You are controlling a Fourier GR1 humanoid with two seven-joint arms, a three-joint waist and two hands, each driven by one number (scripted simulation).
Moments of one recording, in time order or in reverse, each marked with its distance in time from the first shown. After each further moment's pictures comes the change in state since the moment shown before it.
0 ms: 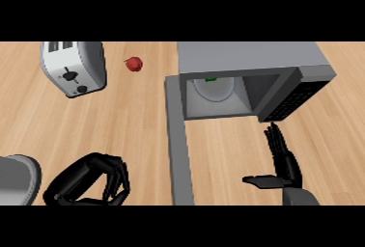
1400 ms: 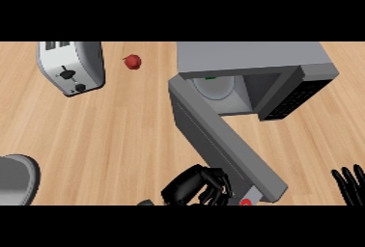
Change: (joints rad) left arm -0.329 0.009 -0.818 0.509 -0.022 0.815 -0.193; right arm 0.738 -0.195 0.117 -1.187 -0.419 0.330 0.347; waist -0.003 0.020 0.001
